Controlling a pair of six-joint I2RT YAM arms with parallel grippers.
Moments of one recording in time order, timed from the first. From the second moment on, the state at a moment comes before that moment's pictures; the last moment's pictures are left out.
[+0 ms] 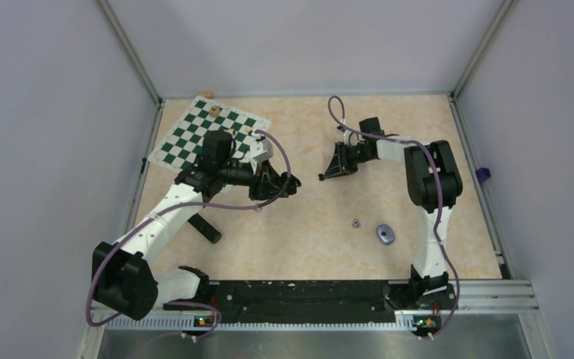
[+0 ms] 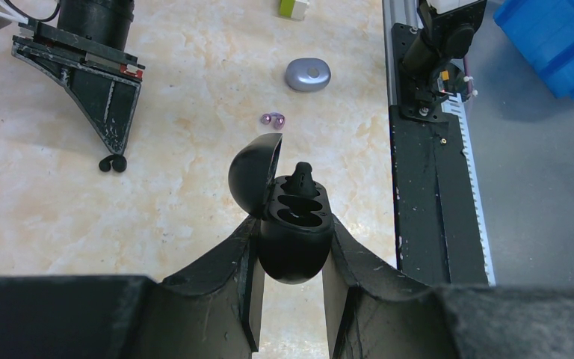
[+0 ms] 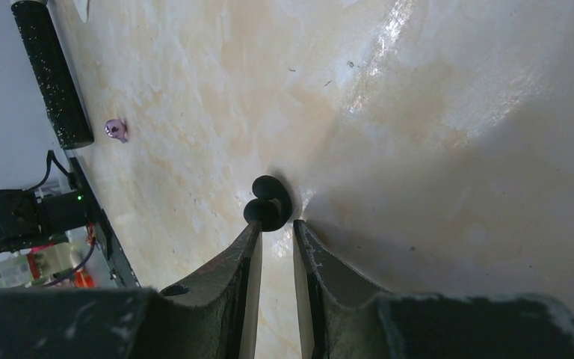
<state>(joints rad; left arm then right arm) -0.38 1.24 0.94 -0.26 1.11 0.28 0.24 2.13 1.37 -0.31 -0.83 0.17</state>
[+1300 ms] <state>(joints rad) -0.38 1.24 0.94 -0.29 1.11 0.29 0.27 2.14 1.38 -0.31 -0.81 0.19</state>
